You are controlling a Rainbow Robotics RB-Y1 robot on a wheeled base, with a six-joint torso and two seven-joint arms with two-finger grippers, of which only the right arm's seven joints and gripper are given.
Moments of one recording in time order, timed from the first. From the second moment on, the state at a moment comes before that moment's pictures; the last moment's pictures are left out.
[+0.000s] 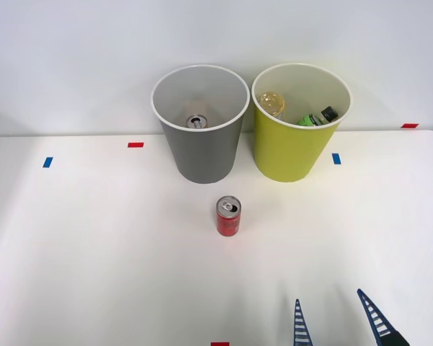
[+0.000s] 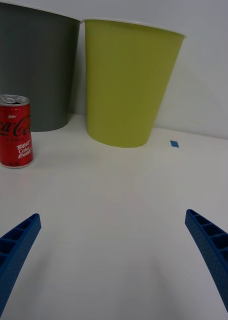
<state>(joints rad) 0.89 -0.11 0.30 -1.83 0.11 -0.64 1.68</state>
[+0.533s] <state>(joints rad) 0.89 -0.11 0.30 -1.83 0.11 -0.64 1.68</state>
